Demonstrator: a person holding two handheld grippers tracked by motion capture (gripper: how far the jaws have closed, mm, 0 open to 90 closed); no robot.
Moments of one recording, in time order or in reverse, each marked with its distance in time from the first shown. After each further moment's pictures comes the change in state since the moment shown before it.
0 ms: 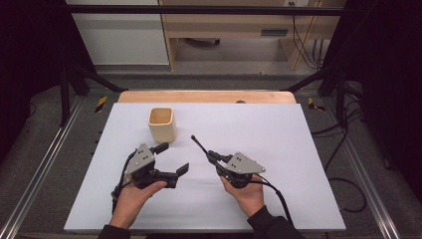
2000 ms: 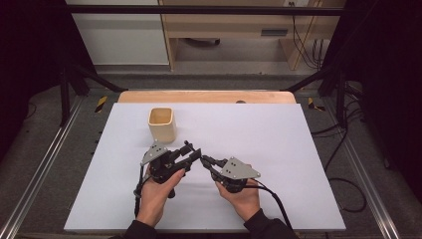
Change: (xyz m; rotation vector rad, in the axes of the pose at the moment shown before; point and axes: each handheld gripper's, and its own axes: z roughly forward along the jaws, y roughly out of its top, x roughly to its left) left arm -0.010 -0.008 0.036 -0.051 0.014 -0.281; right arm 0.015 0.000 0.003 -0.017 0.038 -0.010
